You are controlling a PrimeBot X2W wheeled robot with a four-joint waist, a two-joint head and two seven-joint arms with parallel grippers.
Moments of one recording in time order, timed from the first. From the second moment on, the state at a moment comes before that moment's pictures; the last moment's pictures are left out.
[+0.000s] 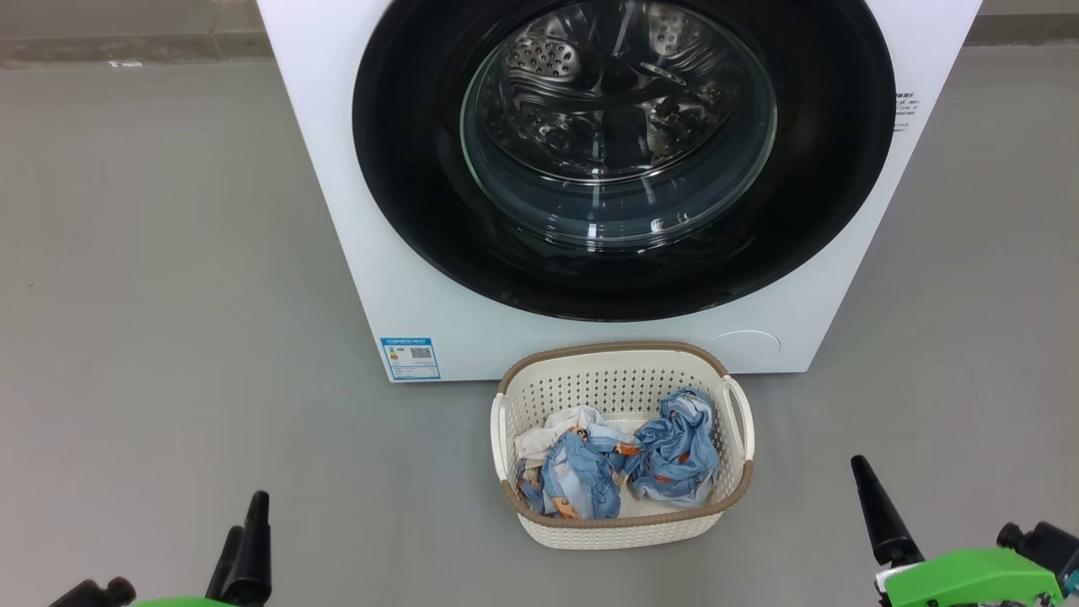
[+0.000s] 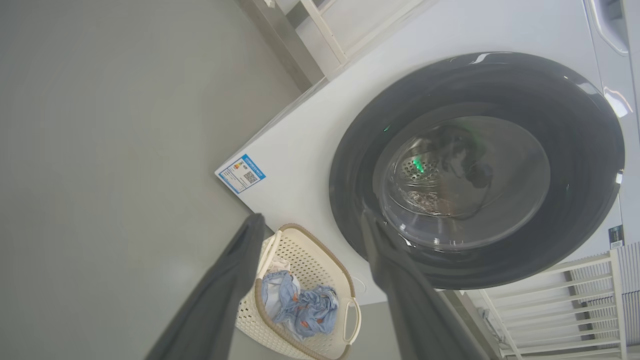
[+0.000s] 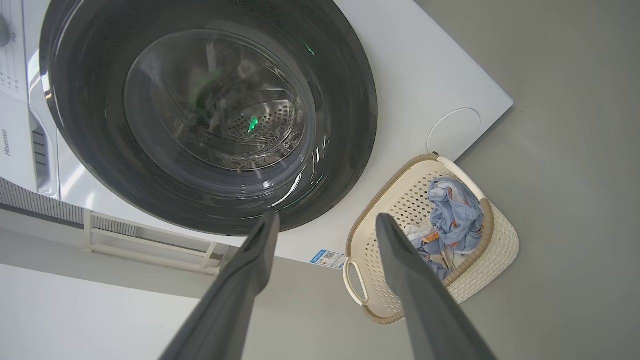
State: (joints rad) left arm 0.00 0.03 0.03 0.26 -1.07 -0.12 -0.04; right arm -0.05 -0.11 -0.01 0.36 1.19 0.12 -0.04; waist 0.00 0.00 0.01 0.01
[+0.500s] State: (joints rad) left arm 0.00 0.03 0.02 0.25 -0.84 -0.12 -0.09; right arm -0.06 -0.13 -0.01 0.37 1.00 0.12 -0.09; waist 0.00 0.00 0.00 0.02
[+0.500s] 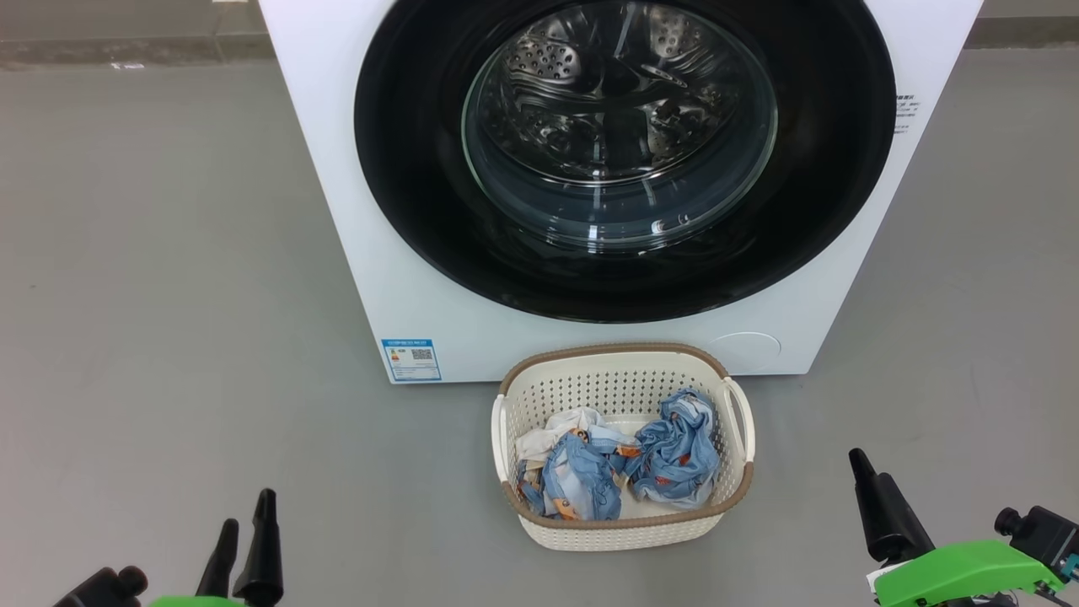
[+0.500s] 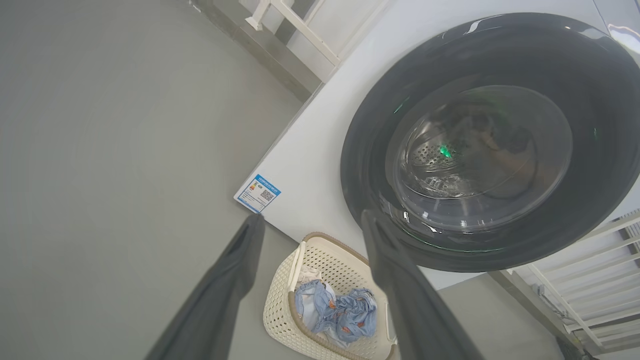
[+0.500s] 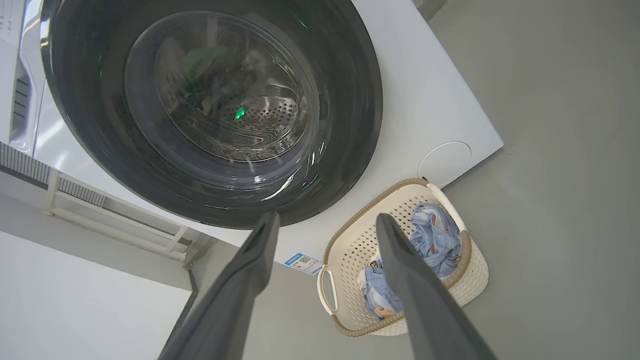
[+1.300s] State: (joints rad) left arm 0.00 0.04 0.01 0.23 -0.56 -0.12 -0.15; right arm -0.07 -0.15 0.02 0.38 0.77 0.12 -0.16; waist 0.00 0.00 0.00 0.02
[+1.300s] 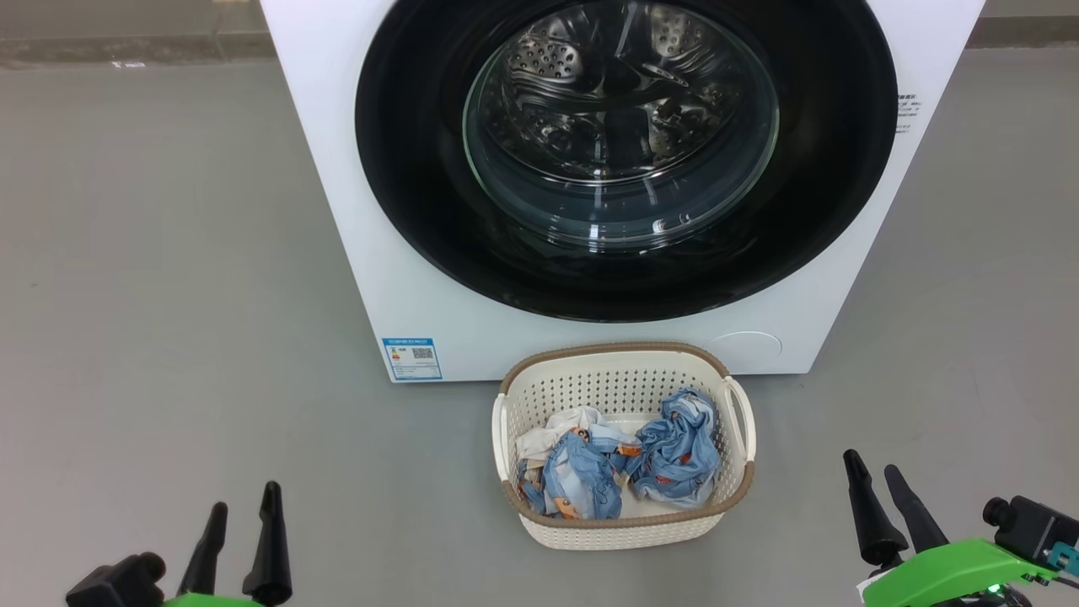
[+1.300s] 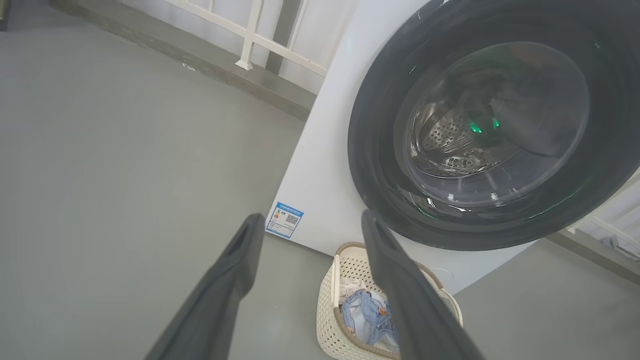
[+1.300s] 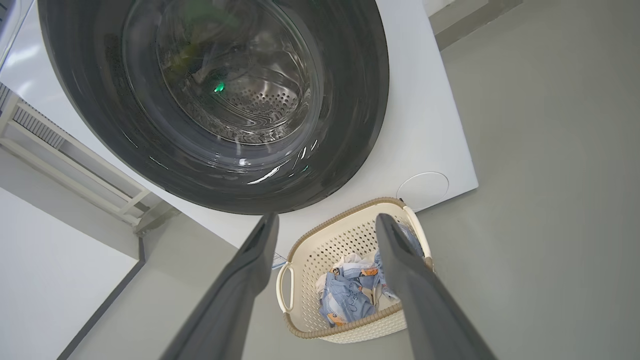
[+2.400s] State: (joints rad) left arm 0.00 0.05 -0.02 0.22 -0.23 -0.13 -0.25; right arm -0.08 -0.19 0.02 0.40 0.48 0.12 -0.25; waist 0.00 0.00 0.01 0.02
